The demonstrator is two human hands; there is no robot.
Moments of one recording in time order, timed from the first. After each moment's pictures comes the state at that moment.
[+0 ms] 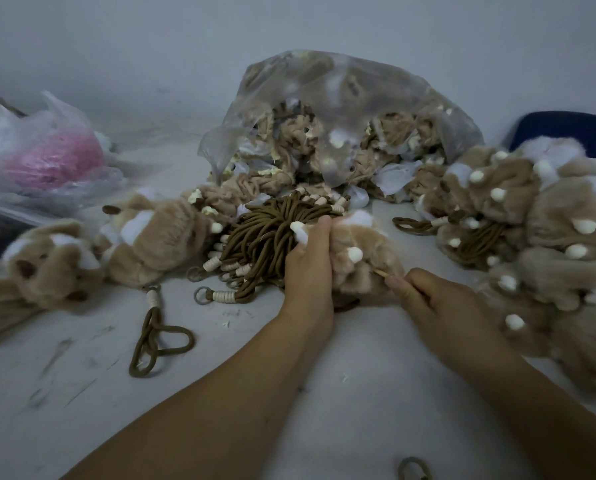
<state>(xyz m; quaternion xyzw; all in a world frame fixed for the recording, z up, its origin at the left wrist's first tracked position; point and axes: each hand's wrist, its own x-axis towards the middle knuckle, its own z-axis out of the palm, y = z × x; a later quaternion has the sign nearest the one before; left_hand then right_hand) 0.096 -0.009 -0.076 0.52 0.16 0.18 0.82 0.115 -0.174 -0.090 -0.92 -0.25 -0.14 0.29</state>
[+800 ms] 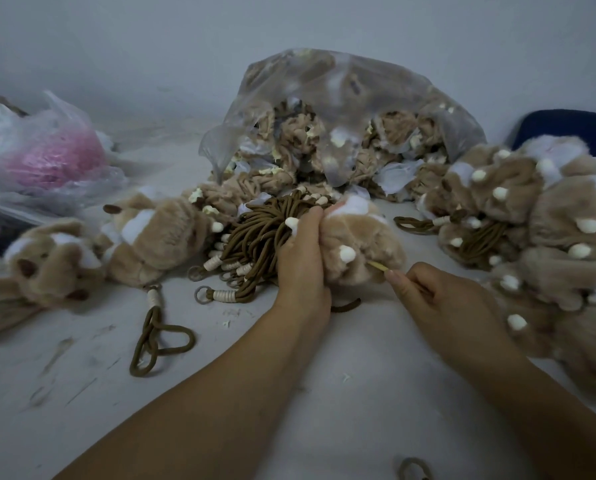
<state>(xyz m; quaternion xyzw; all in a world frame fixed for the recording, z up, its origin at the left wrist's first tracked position) 0.103 0.000 -0.075 0.48 0.13 0.20 0.85 0.113 -0.171 -0.083 -0.92 -0.24 -0.18 0.27</state>
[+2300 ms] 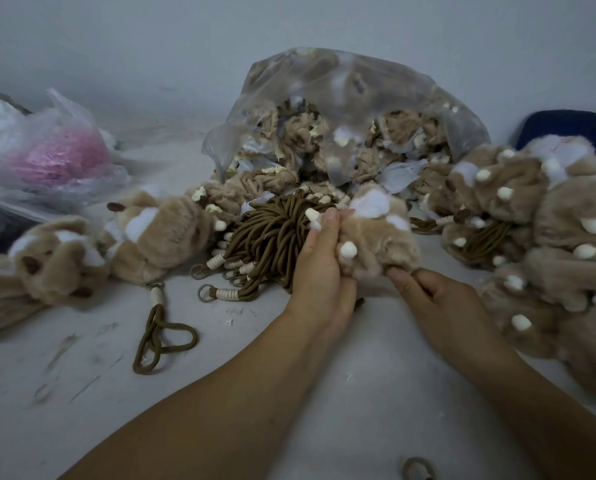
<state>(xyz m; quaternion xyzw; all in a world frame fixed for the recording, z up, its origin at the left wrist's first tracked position) 0.097 -0.017 -0.073 0.36 0.07 0.14 0.92 0.121 -0.167 -0.096 -0.91 -0.17 -0.11 0.35</state>
